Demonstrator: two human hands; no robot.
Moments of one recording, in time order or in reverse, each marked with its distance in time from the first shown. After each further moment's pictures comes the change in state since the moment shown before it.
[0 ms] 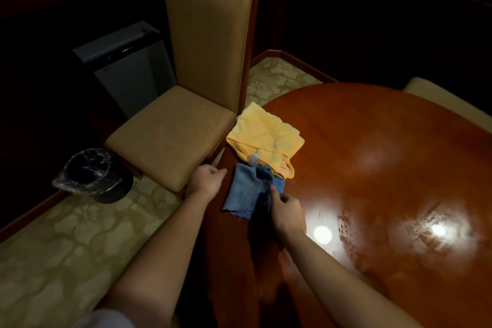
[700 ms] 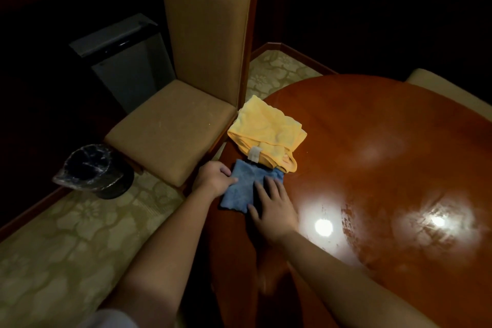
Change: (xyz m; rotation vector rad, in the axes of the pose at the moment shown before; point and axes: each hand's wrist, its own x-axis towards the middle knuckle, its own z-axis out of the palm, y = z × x) left_hand 0.005 -0.003 0.011 0.164 -0.082 0.098; right_hand 0.002 0.018 0.022 -0.775 -0.087 -0.565
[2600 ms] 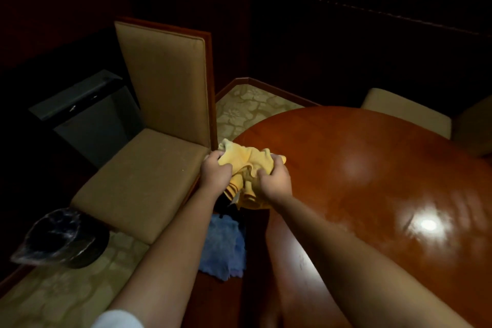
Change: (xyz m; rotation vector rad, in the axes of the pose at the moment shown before) left_hand 0.046 0.136 0.004 -0.327 0.110 0.189; right_hand 0.100 0.050 -0.119 0.882 0.342 0.410
